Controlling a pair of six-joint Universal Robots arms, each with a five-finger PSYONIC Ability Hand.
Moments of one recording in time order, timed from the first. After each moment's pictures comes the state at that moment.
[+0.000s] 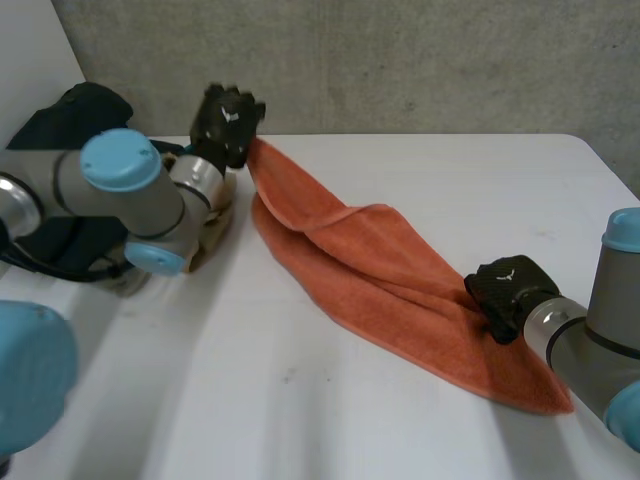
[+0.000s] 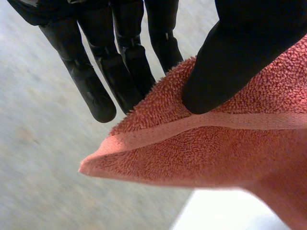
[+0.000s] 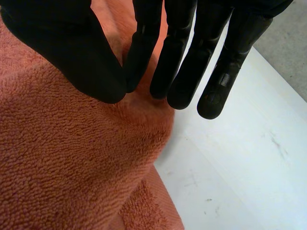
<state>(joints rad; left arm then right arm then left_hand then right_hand) 4.32 -2.56 -0.73 3.51 -1.36 3.66 1.86 -1.18 1.72 -0.02 1.48 2.56 1.12 1.19 1.19 1.20 0.97 0.99 1.17 1.18 1.18 0.99</state>
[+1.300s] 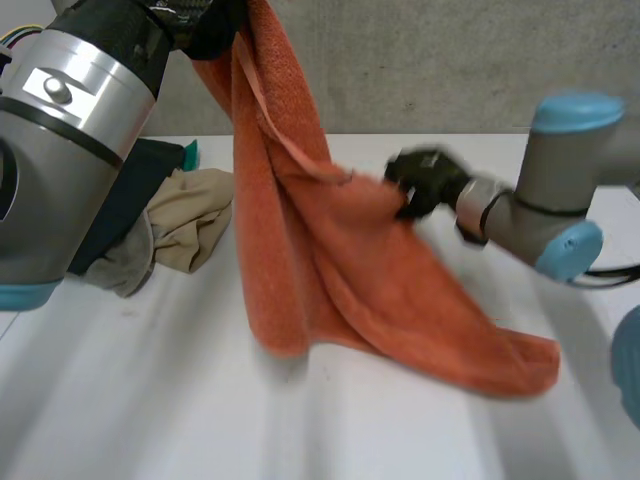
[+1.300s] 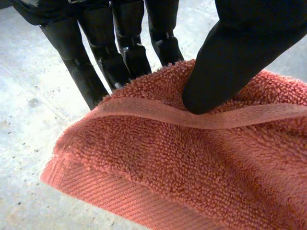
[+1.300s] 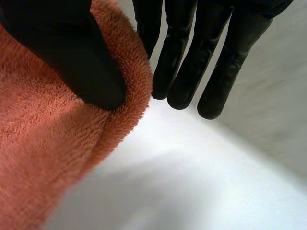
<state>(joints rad) 4.23 -1.65 -1.37 3.59 -1.29 3.56 1.92 -0.67 0.65 0.19 1.19 2.89 1.12 1.20 1.19 1.20 0.97 0.99 1.17 1.19 1.19 0.97</state>
